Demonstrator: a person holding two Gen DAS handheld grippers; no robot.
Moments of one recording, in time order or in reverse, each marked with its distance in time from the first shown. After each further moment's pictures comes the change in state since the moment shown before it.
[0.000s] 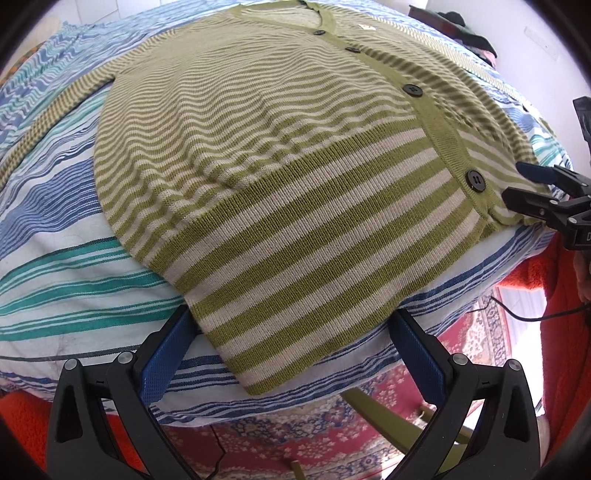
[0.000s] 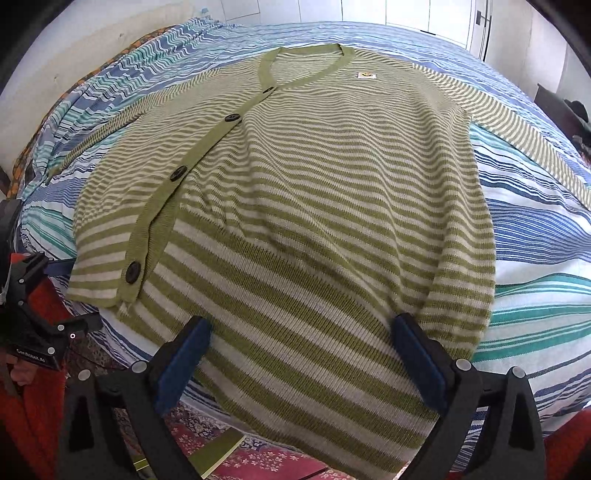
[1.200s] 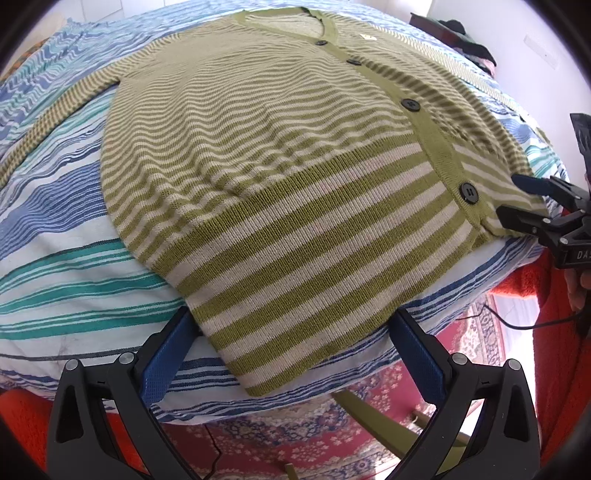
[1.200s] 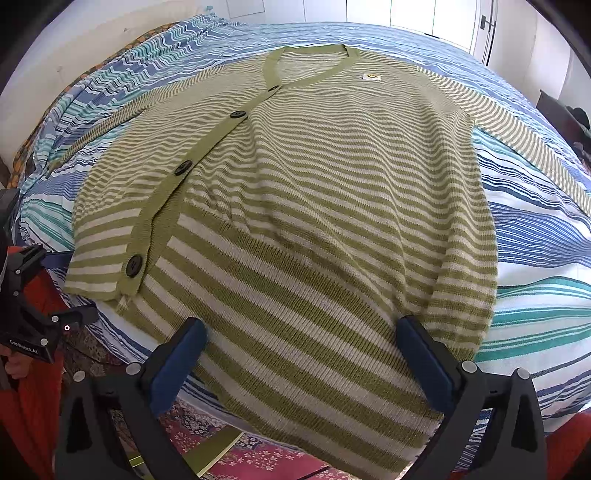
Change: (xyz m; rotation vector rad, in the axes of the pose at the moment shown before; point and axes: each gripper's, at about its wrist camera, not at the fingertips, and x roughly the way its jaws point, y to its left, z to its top) left arm -0.013 0.006 0.006 -0.036 -0.043 -0.032; right arm 0.001 0.001 -0.001 -0.021 0.001 -0.006
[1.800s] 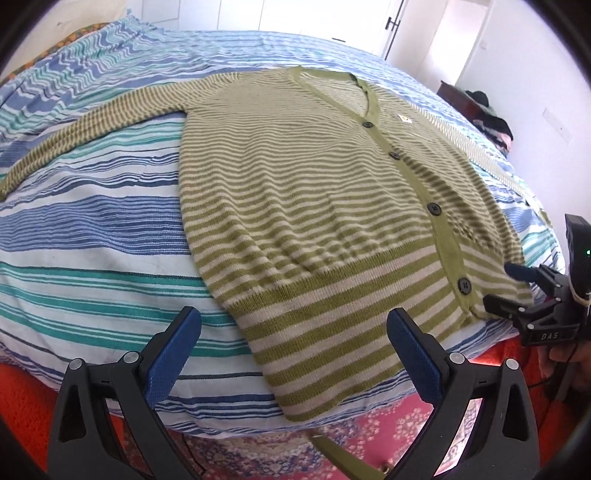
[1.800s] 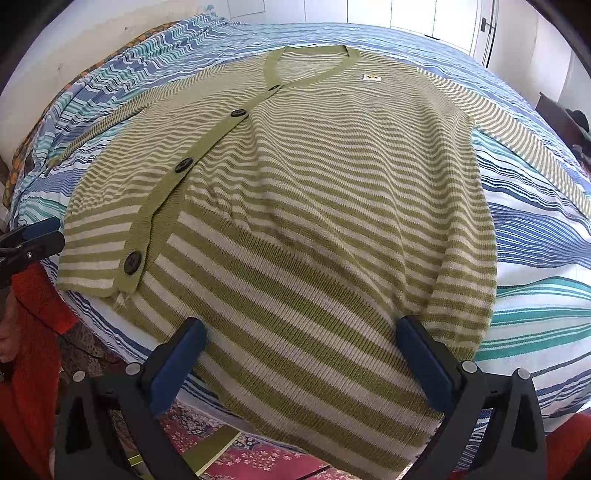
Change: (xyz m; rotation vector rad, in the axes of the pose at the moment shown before) left arm -0.032 0.035 0.006 -0.174 -0.180 0.005; right arm 0.000 0.001 -0.001 -0.011 -0.002 -0.011
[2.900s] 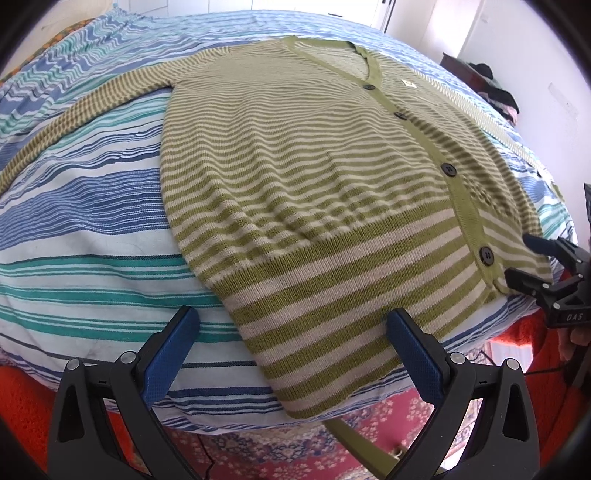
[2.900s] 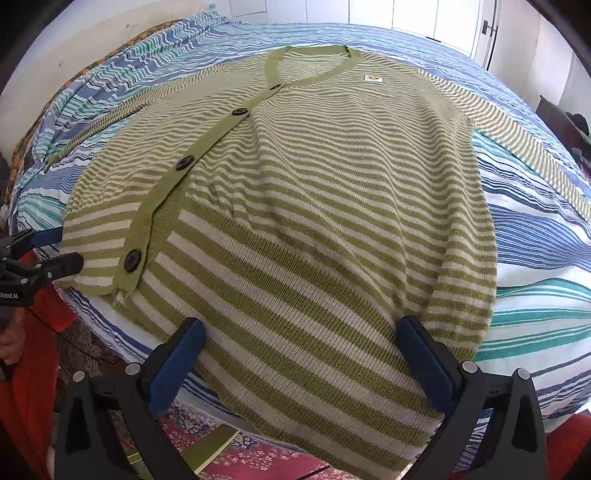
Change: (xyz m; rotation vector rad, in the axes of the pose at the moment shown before) left arm 0.020 -0.007 -0.008 0.046 0.090 0.032; right arm 0.000 0.002 -0.001 -0.007 -0.002 -0.006
